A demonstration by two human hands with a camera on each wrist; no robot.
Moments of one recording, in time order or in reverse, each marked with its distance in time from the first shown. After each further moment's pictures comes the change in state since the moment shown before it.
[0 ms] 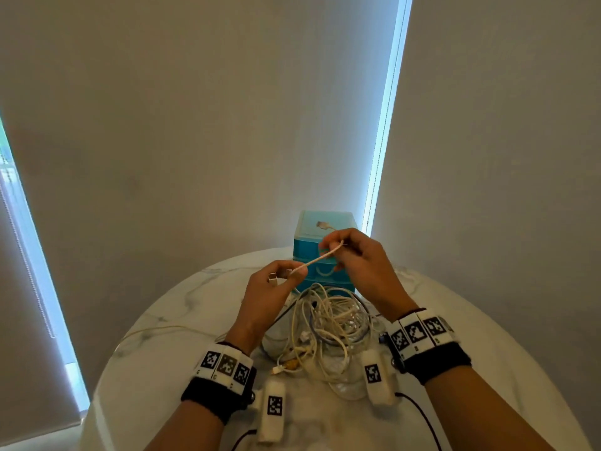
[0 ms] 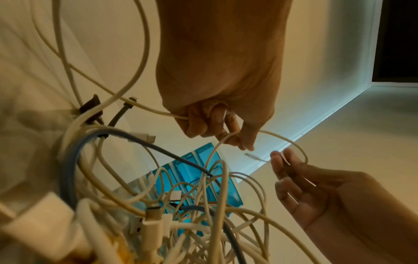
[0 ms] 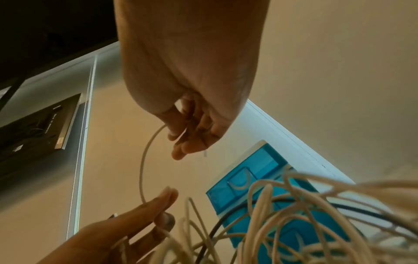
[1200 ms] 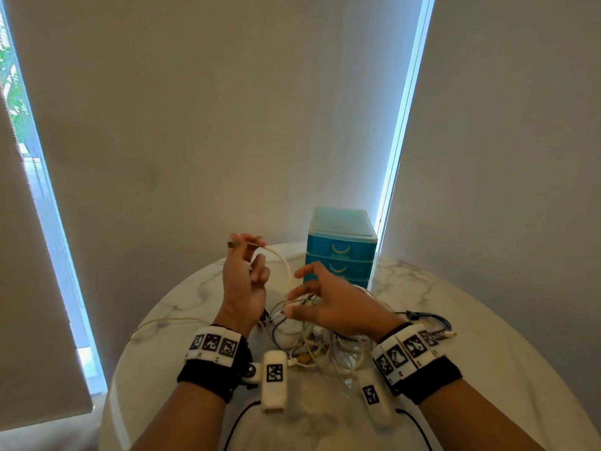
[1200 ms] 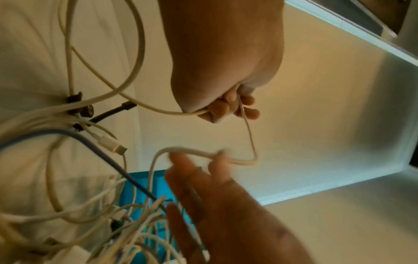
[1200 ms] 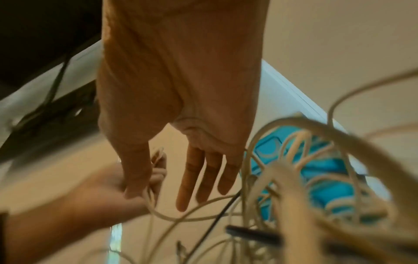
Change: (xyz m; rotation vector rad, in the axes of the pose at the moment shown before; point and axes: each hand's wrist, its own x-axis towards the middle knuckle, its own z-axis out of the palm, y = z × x) left_hand 0.014 0.013 -0.041 -0.846 0.247 -0.142; right_hand -0.029 -0.004 0.052 -0.482 -0.597 0.167
